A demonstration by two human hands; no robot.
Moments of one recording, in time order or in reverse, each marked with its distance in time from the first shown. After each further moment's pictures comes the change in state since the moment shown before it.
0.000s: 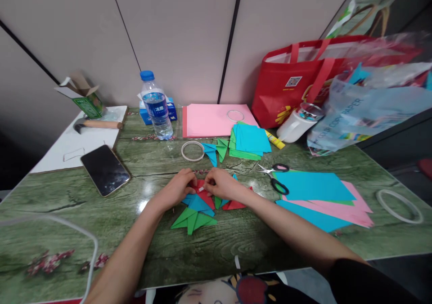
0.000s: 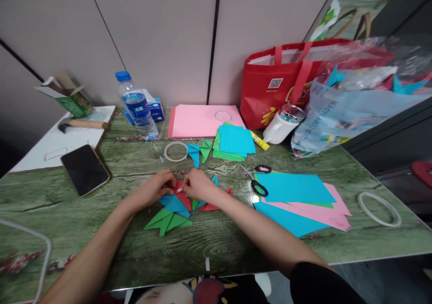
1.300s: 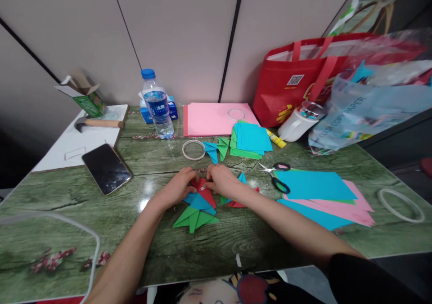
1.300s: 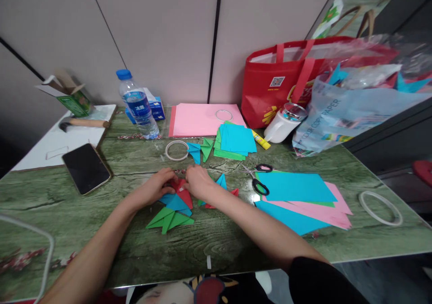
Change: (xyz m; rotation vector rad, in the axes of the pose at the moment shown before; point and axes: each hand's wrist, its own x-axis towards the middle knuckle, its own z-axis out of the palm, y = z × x) left_hand -0.002 0.003 -0.001 0.024 -0.003 0.005; right_hand 0.004 -0.014 -0.005 -0.251 -0.022 0.143
